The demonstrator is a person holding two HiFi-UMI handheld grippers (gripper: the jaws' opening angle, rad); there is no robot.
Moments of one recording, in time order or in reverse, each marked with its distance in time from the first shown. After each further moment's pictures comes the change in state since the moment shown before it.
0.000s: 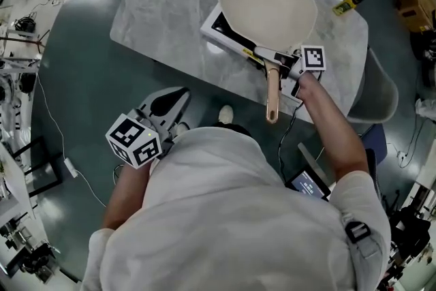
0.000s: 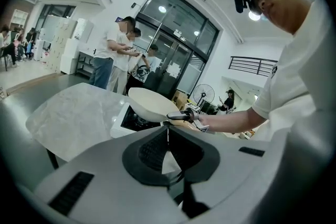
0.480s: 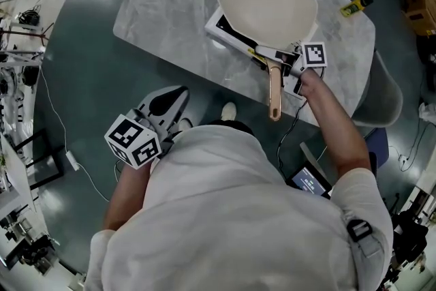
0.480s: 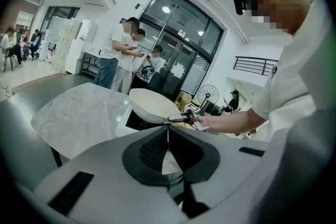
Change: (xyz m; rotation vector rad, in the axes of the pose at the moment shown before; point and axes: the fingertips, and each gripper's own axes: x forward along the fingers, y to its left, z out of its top) left arm -0.002 0.011 0.002 -0.019 -0.004 0.045; right arm 0.012 -0.016 0.004 -0.002 0.072 -0.013
